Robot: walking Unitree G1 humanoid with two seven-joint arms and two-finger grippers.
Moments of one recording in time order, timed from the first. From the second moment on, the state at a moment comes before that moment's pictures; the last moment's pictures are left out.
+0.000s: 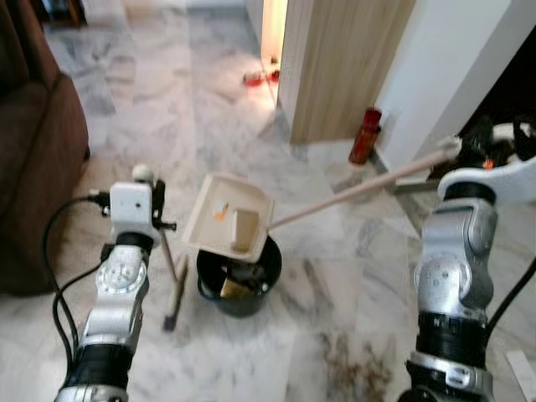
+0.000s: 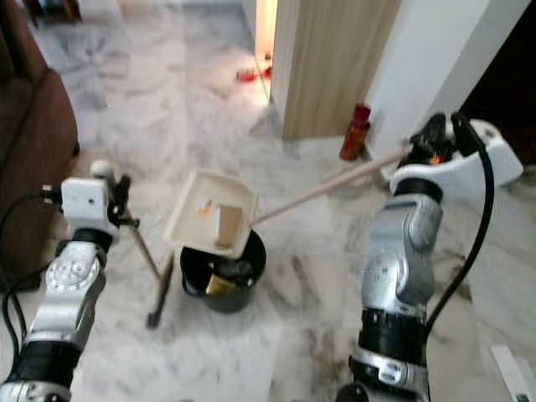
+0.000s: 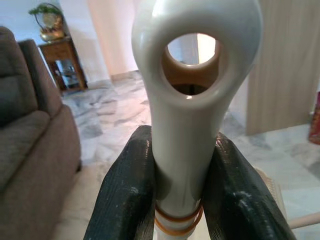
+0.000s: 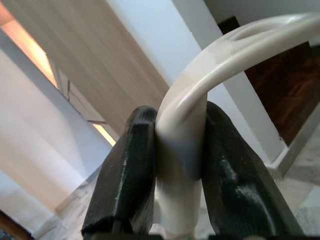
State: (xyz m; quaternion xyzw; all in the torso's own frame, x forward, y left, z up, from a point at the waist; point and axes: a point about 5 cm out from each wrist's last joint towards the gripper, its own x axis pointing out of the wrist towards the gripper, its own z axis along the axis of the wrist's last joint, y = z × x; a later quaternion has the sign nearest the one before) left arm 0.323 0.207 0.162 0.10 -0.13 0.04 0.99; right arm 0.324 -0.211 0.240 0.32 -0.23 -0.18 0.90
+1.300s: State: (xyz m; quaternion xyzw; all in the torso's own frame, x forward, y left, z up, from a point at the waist) left arm 0.327 0.192 0.162 0.09 -0.13 0.01 0.99; right arm 0.322 -0.218 0.234 0.31 -0.21 -0.19 0.91
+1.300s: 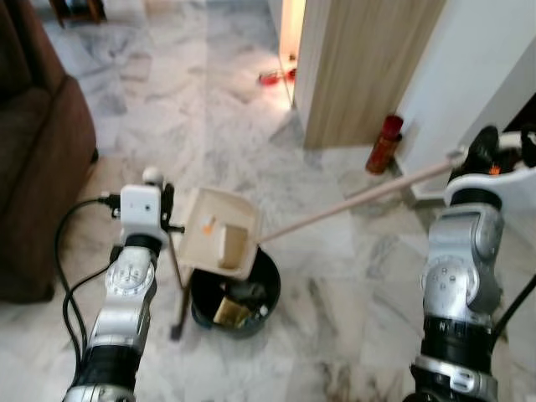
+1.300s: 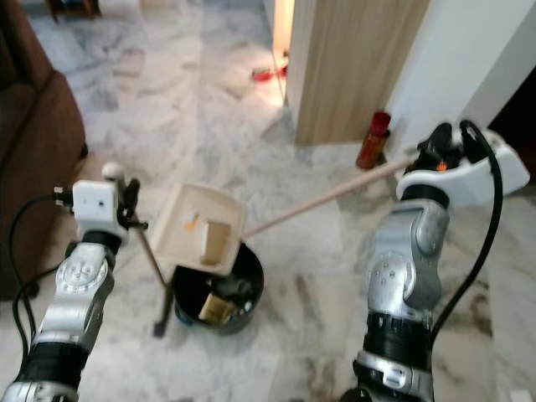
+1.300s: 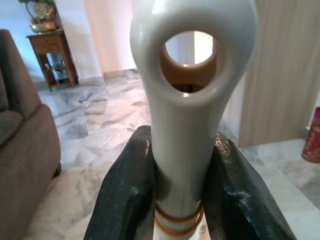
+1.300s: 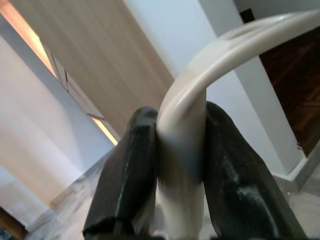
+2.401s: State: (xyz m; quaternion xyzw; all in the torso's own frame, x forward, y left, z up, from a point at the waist) left arm 0.324 0.196 0.160 0.09 -0.14 0.02 0.99; right arm 0.304 -0.177 0.299 0.12 -0.37 0.00 0.92
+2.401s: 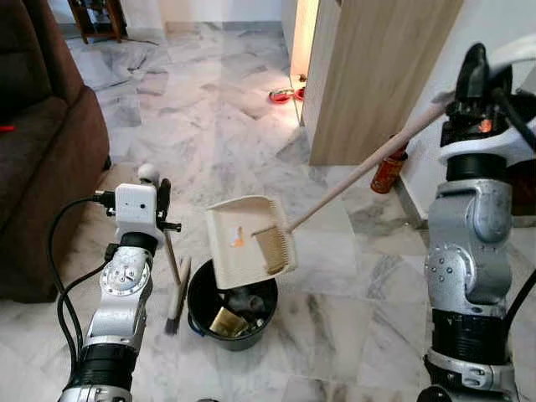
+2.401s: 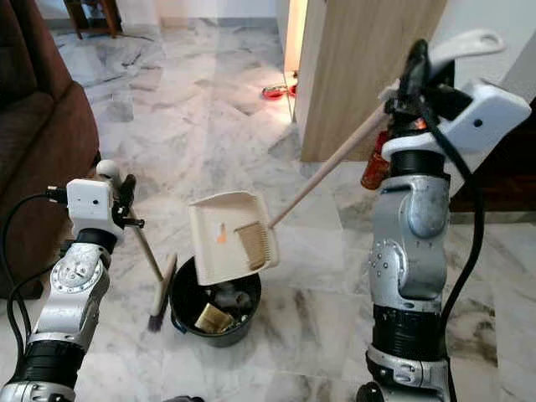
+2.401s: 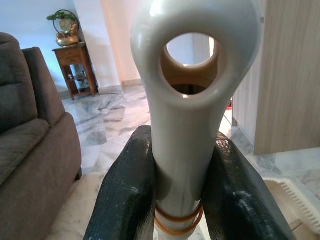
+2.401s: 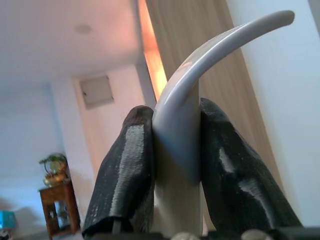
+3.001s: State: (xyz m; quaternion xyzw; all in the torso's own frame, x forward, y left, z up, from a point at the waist) left arm 0.324 0.197 0.160 0.09 -0.14 0.01 0.99; right arm 0.266 -0.087 0.322 0.06 -0.43 0.16 0.89
